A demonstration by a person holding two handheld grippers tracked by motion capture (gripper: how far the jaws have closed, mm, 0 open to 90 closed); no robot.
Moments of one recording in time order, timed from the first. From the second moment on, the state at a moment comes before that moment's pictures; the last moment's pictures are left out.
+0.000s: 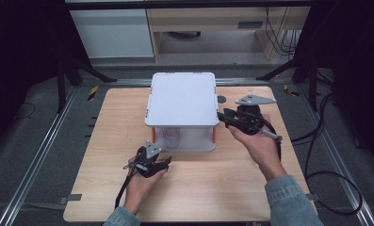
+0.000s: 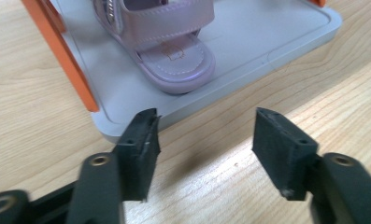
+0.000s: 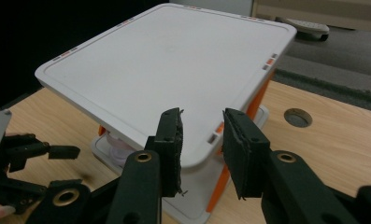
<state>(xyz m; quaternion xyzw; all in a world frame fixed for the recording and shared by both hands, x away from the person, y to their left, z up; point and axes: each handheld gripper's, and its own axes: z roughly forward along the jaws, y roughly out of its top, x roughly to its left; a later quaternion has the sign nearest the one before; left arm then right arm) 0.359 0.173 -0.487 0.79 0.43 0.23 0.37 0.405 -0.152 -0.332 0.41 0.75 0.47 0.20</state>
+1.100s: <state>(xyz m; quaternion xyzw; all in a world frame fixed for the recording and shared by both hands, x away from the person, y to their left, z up) 0.332 0.282 -0.482 0.76 0.48 0.22 0.37 0.370 -0.245 -0.426 0.48 0.75 0.37 0.25</state>
